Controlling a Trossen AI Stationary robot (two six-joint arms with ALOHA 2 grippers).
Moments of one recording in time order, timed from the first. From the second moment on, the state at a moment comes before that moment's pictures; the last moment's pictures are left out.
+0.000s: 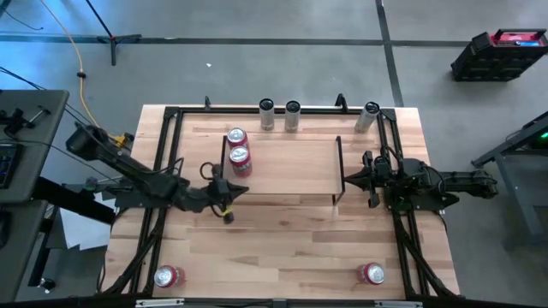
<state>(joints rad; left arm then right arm) -0.46 1.16 0.56 0.18 -0.78 -0.24 0.00 0.01 0.01 0.02 -0.03 0.03</state>
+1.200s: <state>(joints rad) -0.48 1.44 1.19 -0.31 -1.06 0.00 0.00 0.01 0.01 0.02 -0.03 0.03</state>
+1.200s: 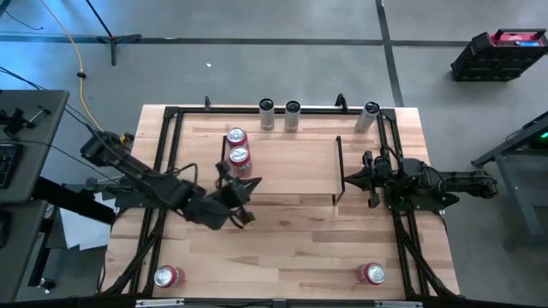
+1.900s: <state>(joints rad) -0.26 1.58 1.40 -0.78 -0.74 0.14 0.00 0.01 0.01 0.02 -0.03 0.03</state>
